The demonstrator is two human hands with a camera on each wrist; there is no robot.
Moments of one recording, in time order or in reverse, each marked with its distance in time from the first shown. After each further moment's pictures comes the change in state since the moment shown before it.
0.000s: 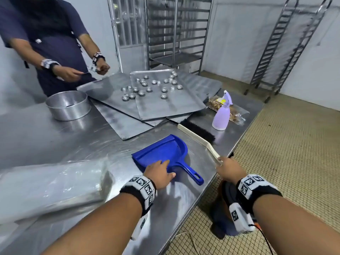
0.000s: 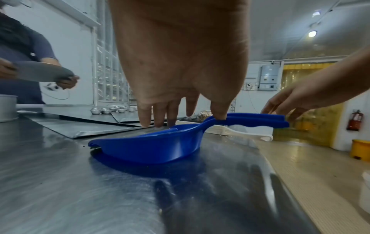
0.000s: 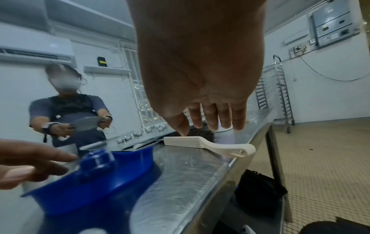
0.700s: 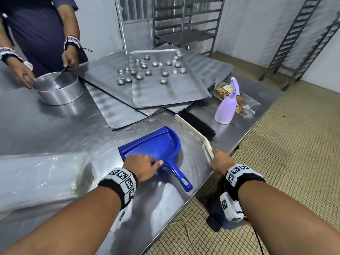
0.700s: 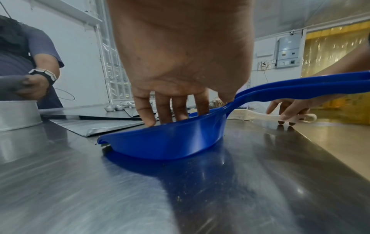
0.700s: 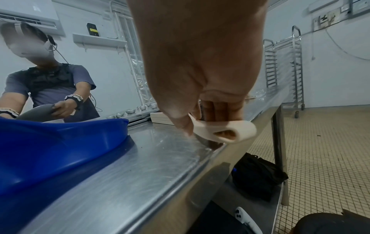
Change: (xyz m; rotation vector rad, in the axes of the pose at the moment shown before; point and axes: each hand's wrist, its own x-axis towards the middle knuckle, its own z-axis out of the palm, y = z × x) left_hand 0.044 -0.001 0.000 0.204 0.017 -0.155; right_hand 0.097 0.018 0.018 -0.077 -0.149 -0.014
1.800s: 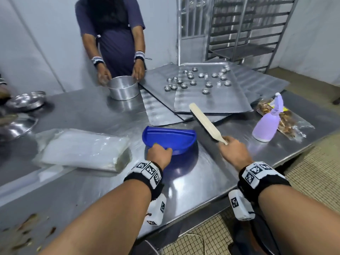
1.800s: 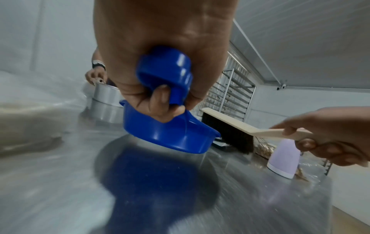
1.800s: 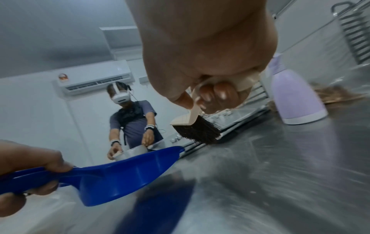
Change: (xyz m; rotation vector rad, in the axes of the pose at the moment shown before) left_hand -0.038 0.025 -0.023 -0.806 0.436 -0.651; right_hand -0.020 -0.054 -0.045 0.281 0.194 -0.311
